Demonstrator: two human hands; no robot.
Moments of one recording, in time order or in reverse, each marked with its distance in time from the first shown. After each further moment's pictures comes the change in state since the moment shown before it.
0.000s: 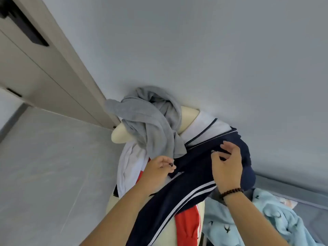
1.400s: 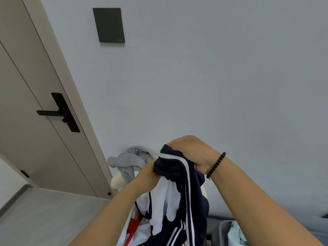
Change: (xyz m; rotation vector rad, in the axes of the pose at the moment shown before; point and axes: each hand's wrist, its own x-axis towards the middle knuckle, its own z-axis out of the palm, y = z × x) left_hand -0.175 0.134 0.030 0.504 0.040 0.584; right_hand -0.137 -0.213 -0.182 0.224 -0.754 -0.182
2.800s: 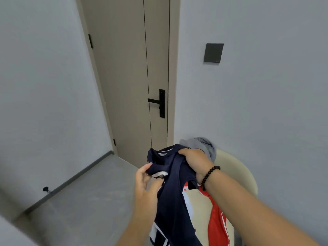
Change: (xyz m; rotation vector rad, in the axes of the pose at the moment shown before) left_hand -0.403 -0.021 -0.019 -0.787 0.912 0.004; right_hand -0.179 0.025 0.252 0.081 -0.056 0.092
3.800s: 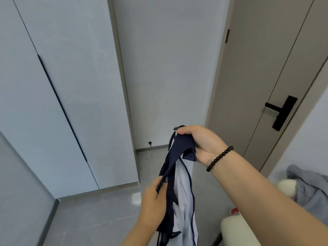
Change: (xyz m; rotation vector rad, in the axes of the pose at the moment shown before) left_hand -0.129 0.011 -0.155 0.387 0.603 0.037; right_hand -0.127 -0.008 0.200 -0.057 -0.838 0.127
